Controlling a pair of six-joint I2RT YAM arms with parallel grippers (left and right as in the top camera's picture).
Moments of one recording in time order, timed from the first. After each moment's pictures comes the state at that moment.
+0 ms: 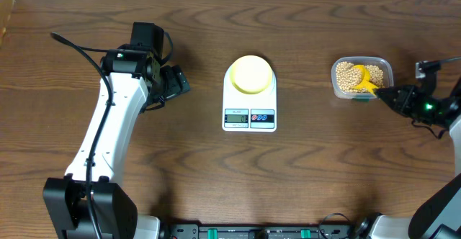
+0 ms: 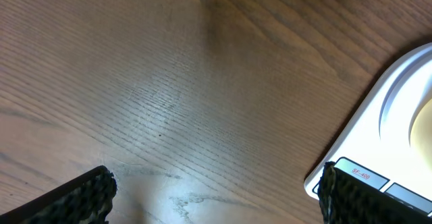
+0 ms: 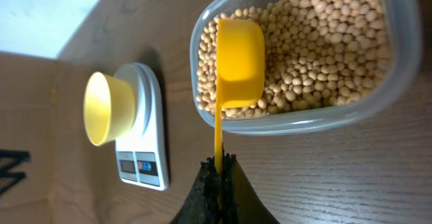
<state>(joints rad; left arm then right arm) -0.10 1.61 1.39 -1.12 -0.05 -0.54 -0.54 1.55 1.03 -0.69 -0.86 -0.05</state>
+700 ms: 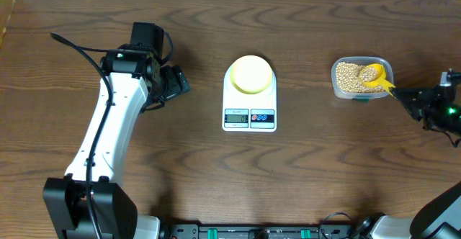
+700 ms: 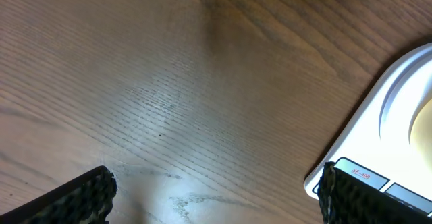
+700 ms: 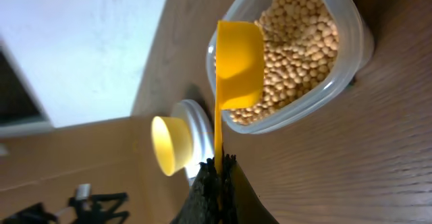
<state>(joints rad) -0.10 1.61 1.39 -1.12 -0.05 -0.54 -0.68 1.55 1.03 -0.69 -1.02 0.24</state>
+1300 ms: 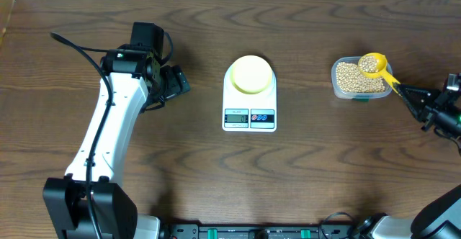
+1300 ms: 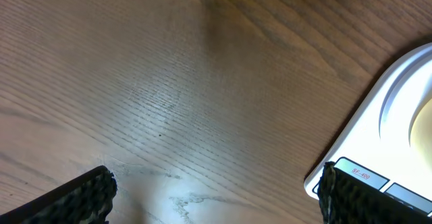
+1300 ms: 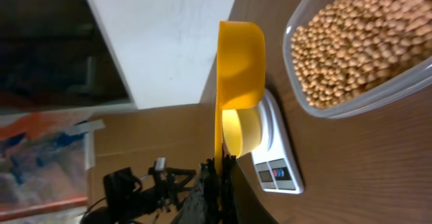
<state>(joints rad) -0.10 1.61 1.39 -1.12 -0.05 -0.54 -0.74 1.55 0.99 -0.70 -1.32 0.27</state>
